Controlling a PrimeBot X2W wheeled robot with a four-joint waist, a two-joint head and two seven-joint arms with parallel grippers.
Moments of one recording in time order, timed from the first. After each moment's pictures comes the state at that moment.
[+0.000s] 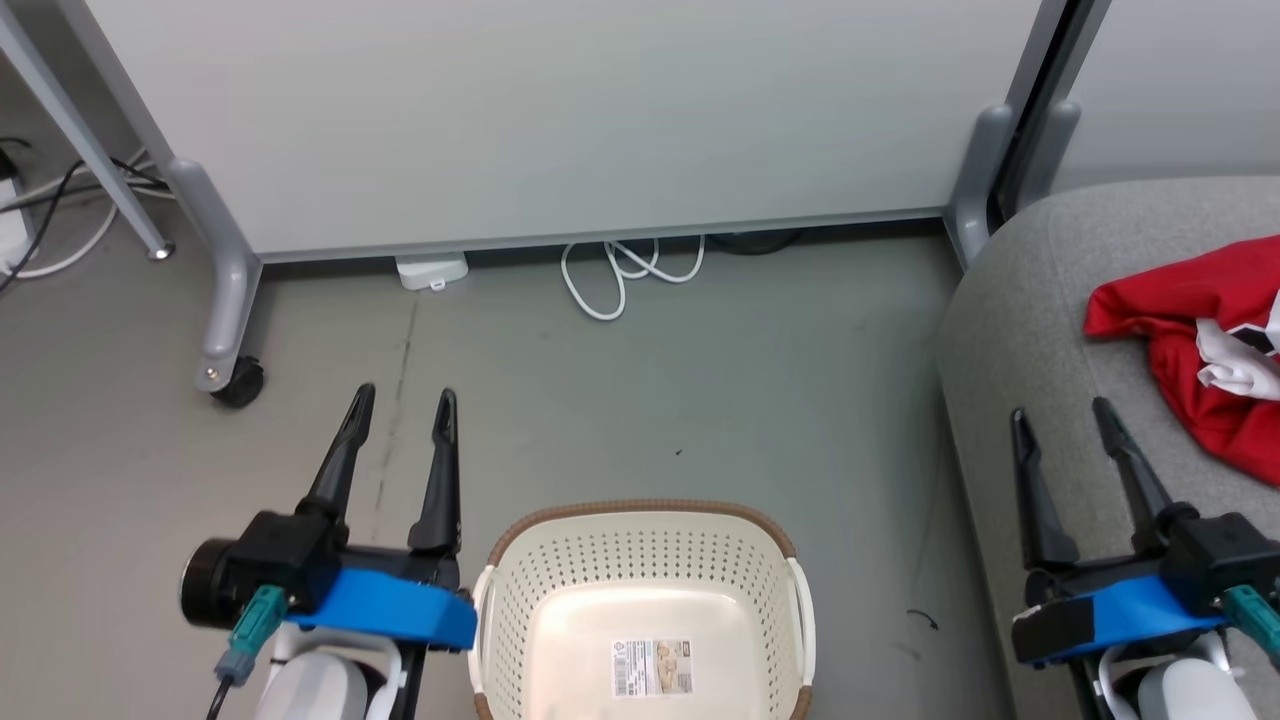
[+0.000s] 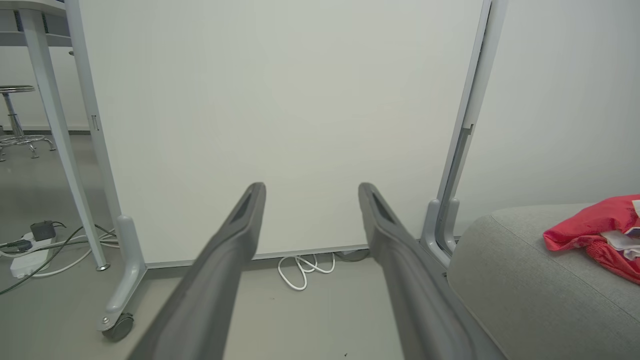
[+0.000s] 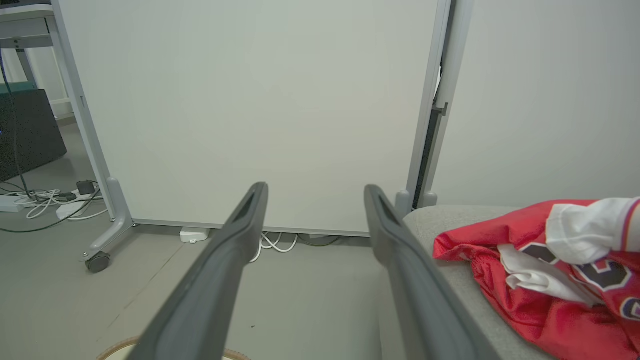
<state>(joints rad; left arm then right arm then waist) -0.18 0.14 -0.25 0.21 -0.27 -0.04 -0.26 -0.12 -0.08 -0.08 0.17 0.05 0.13 -0.26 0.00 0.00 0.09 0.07</state>
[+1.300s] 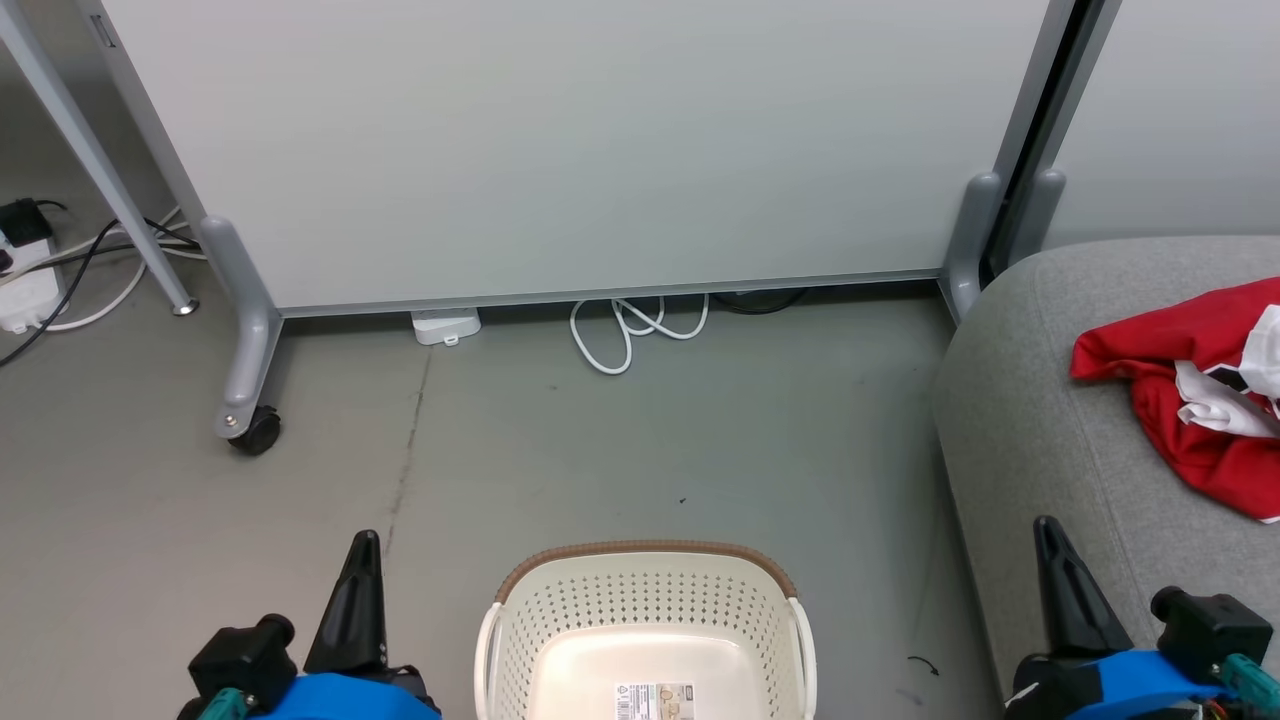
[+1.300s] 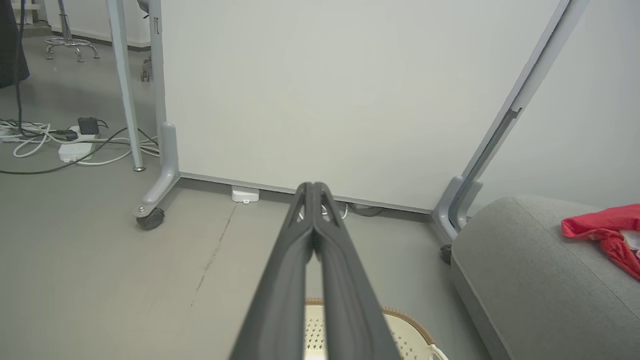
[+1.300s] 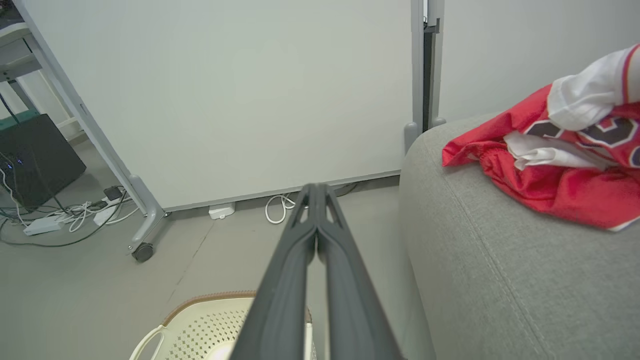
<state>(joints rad) 0.01 0.05 -0.06 0.29 -0.29 -0.11 -0.22 -0.01 -0.05 -0.08 0.27 0.21 0.13 -0.21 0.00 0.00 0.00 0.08</state>
